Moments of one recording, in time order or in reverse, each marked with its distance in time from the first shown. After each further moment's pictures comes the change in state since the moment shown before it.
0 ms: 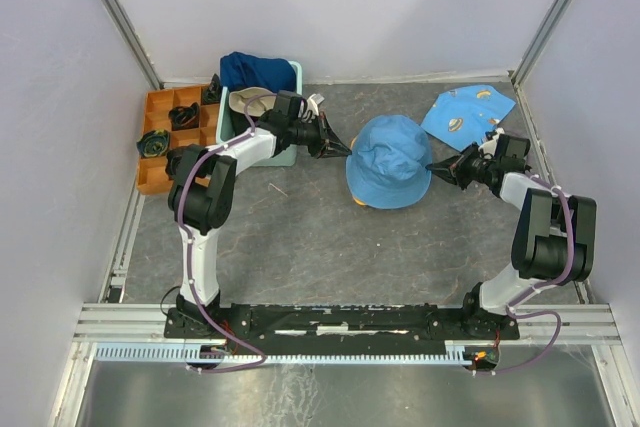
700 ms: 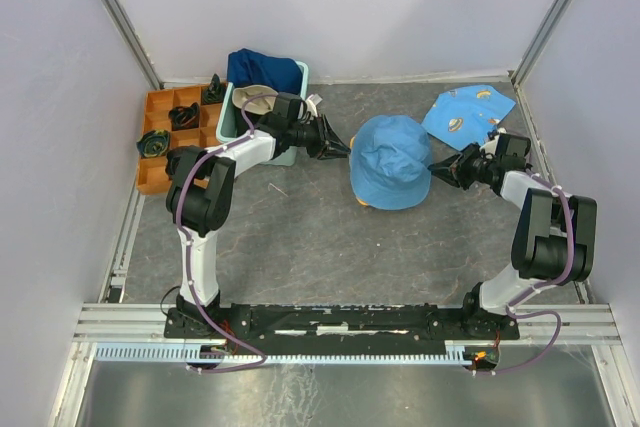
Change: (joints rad) left arm -0.004 -0.024 -0.034 0.031 -0.058 0.006; right arm -0.001 -0.001 0.018 -0.043 0.034 -0.027
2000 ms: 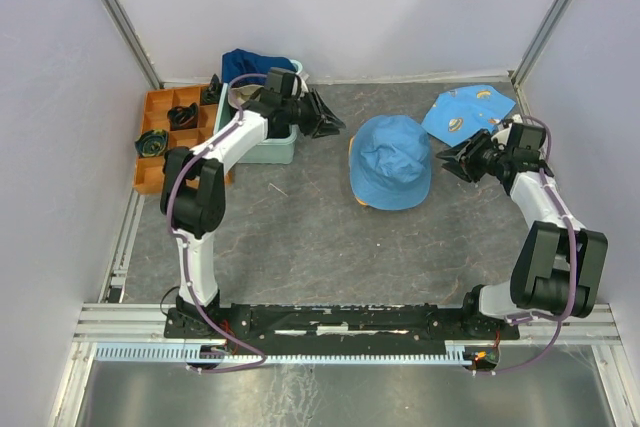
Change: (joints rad) left arm 0.019 -0.043 0.194 -0.220 -0.126 -0.080; right arm -0.006 -0.190 0.064 -0.192 0.079 -0.041
